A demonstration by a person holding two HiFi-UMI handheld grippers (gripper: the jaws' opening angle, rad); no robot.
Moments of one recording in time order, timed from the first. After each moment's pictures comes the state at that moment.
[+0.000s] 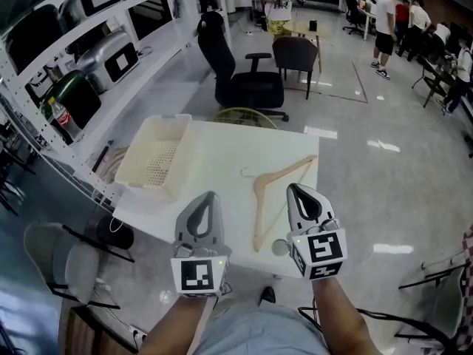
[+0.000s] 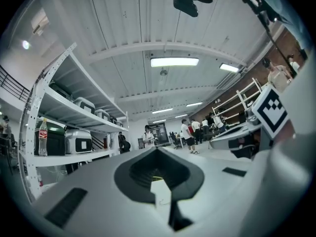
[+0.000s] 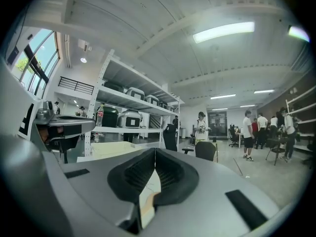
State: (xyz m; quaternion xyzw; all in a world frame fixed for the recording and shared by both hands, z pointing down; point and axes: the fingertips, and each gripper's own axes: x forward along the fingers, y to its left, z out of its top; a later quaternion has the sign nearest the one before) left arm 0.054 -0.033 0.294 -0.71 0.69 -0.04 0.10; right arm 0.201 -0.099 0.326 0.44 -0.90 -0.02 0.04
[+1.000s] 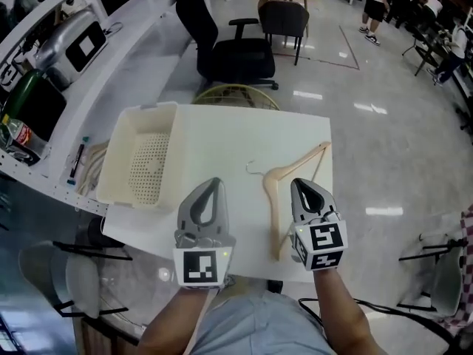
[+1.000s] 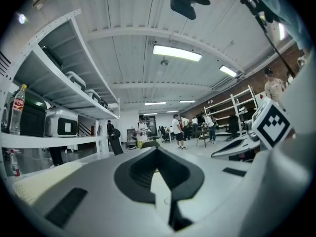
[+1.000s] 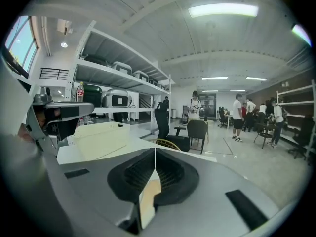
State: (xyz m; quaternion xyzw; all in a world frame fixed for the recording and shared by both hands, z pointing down) left arm -0.008 -0.143 0.343 -0.76 0.64 -0.05 0.05; right arm 0.145 -0.186 0.412 0.49 -0.86 0.05 0.13
